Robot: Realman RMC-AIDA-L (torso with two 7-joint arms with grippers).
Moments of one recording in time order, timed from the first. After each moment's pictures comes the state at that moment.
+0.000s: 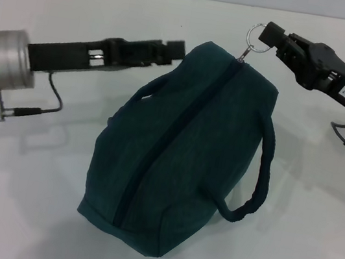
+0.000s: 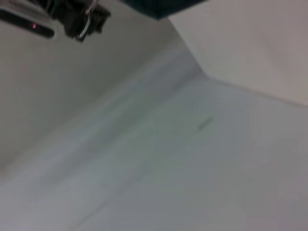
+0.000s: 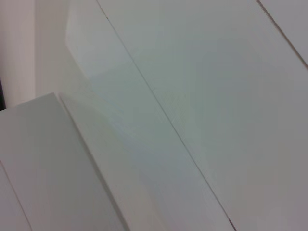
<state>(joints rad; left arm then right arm) -0.63 -2.01 0.65 0.42 1.79 1.69 -1.93 0.59 2.02 -1.35 -0.35 -0.87 -1.49 1.30</state>
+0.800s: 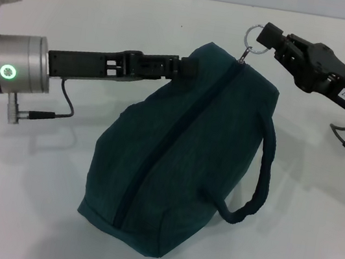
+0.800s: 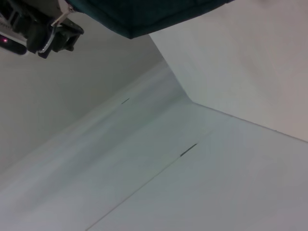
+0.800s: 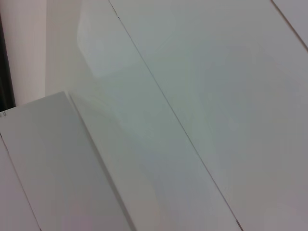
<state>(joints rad) -0.66 -2.04 0.66 0.45 1.87 1.63 -1.98 0.59 2.02 -1.36 -0.35 -0.87 -1.50 1.29</state>
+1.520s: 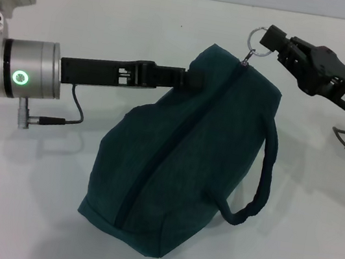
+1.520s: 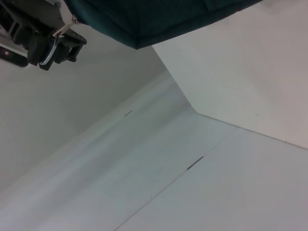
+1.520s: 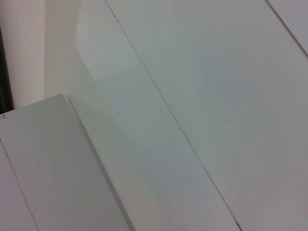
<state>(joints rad) -0.66 -2.06 0.70 0.48 1.87 1.63 -1.98 0.58 2.02 -1.35 -0.35 -0.87 -1.51 1.29</state>
